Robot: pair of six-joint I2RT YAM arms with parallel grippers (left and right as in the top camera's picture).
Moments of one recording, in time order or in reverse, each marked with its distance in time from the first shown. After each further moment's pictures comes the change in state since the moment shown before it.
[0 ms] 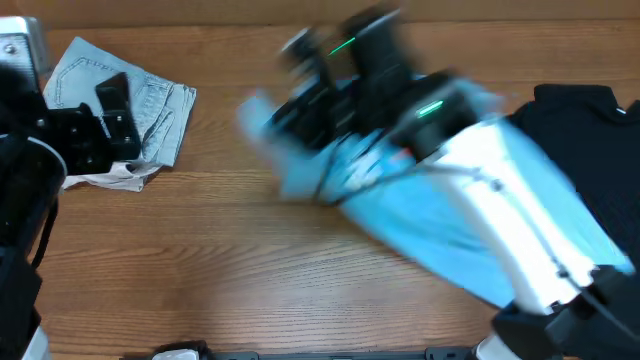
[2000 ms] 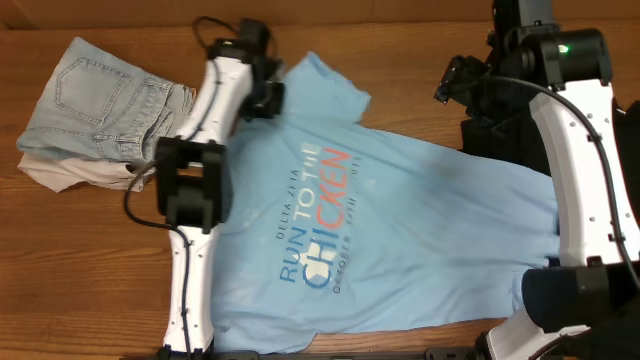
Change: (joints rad) left arm -0.226 1.270 0.032 0.257 0.104 -0.012; right arm -0.605 0.018 -0.002 -0.391 0.437 0.353
